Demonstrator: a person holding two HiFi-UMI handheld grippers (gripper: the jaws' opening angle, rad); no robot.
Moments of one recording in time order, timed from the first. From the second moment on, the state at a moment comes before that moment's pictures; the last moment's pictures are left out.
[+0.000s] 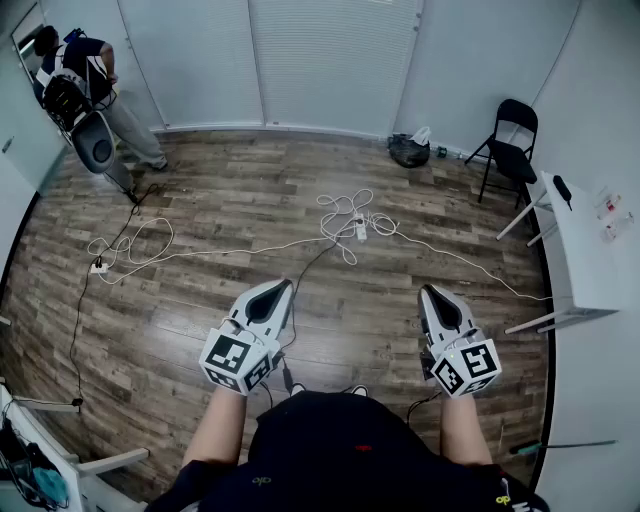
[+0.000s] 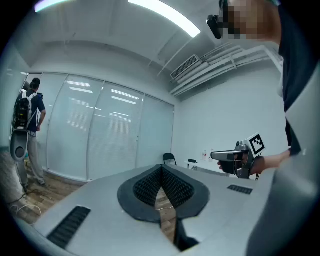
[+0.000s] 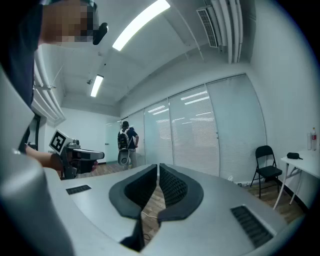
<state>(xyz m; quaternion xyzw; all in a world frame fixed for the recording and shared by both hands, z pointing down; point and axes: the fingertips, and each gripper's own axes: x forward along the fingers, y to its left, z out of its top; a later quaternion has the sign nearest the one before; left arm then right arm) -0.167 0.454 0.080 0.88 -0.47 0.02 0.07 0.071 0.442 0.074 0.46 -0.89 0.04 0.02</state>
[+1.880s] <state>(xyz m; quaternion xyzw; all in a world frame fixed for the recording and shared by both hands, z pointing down) -0.195 0.376 0.137 0.89 -0.43 0.05 0.11 0.044 0.375 0.132 0.49 -0.86 0.11 0.03</state>
